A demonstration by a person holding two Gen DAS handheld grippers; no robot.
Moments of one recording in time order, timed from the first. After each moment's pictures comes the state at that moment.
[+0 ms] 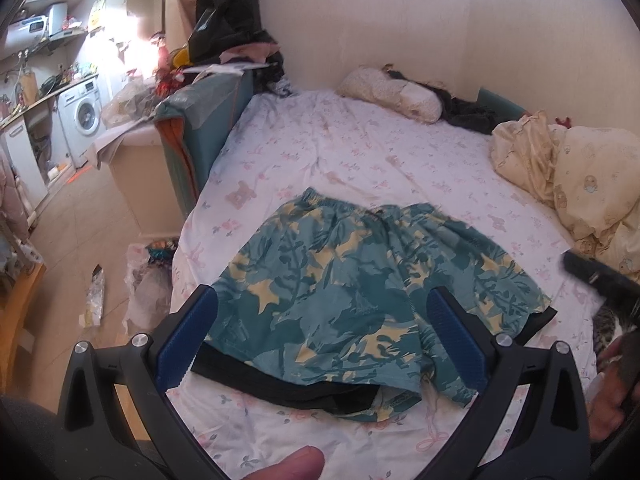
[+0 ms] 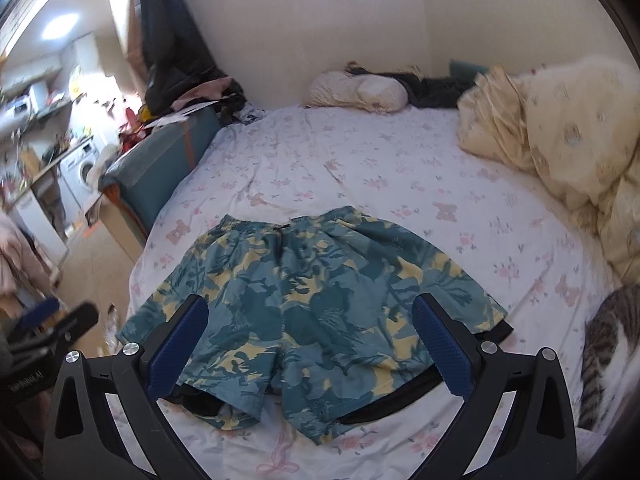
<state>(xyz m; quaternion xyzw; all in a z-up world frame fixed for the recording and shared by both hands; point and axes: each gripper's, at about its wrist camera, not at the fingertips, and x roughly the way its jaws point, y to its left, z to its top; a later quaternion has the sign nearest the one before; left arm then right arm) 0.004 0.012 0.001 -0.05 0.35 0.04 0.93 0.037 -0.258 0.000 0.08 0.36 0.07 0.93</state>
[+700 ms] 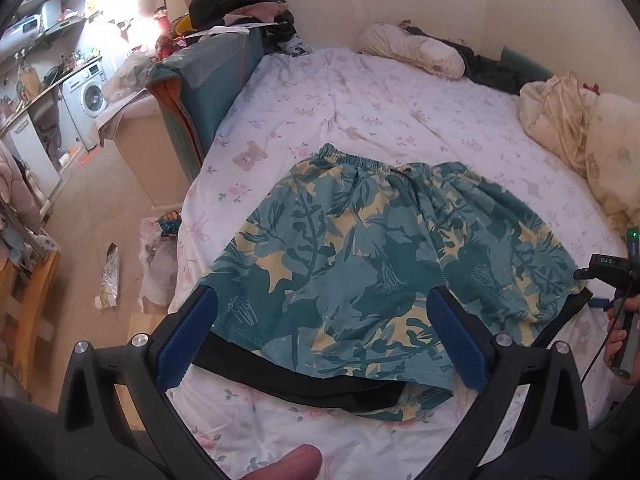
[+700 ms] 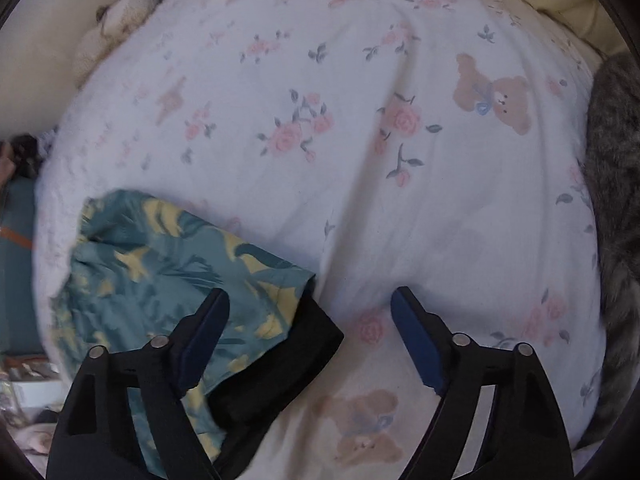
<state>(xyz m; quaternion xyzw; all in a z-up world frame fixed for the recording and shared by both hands) 0.045 0.004 -0.040 -0.02 0.43 0.07 0.90 0.135 -0.458 -0.179 0.30 0.57 -0.15 0.76</state>
